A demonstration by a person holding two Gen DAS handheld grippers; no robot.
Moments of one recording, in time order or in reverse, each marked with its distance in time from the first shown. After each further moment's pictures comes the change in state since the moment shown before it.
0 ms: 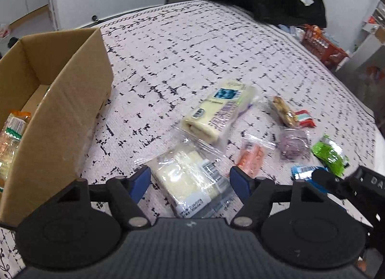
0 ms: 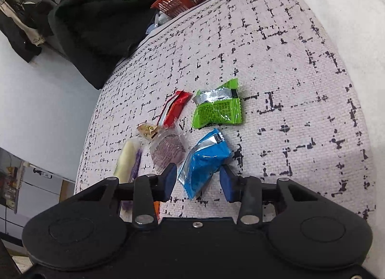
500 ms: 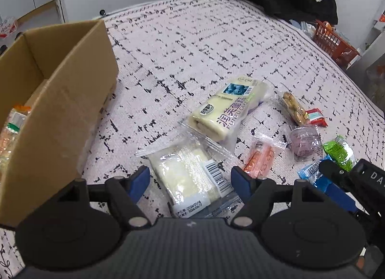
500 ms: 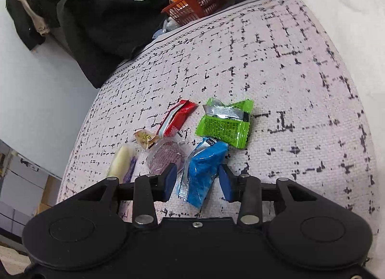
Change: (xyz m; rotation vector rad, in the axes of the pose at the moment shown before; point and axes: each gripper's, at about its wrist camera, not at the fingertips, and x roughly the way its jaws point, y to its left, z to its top) left arm 0.011 0.000 0.002 -0.018 0.035 0.035; right arm 0.011 0.012 0.000 -0.120 -0.066 -0.050
